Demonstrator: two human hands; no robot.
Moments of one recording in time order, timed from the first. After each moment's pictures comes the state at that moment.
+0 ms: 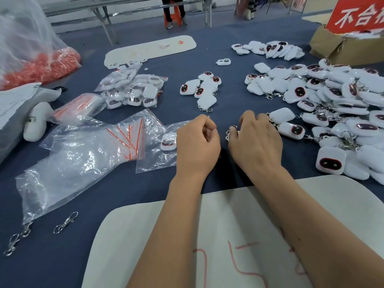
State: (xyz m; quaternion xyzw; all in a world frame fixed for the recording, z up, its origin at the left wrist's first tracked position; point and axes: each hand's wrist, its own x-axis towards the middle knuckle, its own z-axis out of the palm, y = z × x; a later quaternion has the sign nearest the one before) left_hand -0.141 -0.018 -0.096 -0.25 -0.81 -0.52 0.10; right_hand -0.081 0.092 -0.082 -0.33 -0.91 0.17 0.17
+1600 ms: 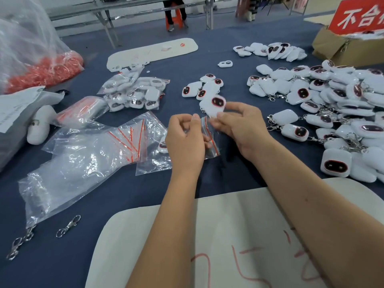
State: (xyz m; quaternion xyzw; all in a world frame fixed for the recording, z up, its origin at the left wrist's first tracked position) left_hand -0.150 -0.020 -0.089 -0.05 -0.68 -0.73 0.03; right_hand -0.125 0.103 -0.081 -0.19 -0.57 0.77 0.19
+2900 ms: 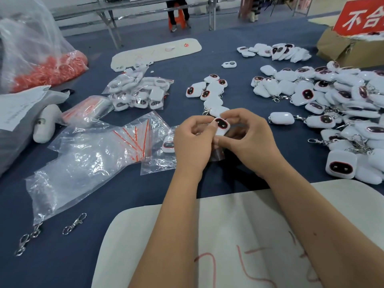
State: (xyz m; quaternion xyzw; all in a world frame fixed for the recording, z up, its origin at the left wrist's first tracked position) left_hand -0.149 -0.026 -0.087 -0.10 -0.70 -0.71 -0.05; right_hand -0.089 0.096 -0.092 -0.09 -0.78 0.56 0.25
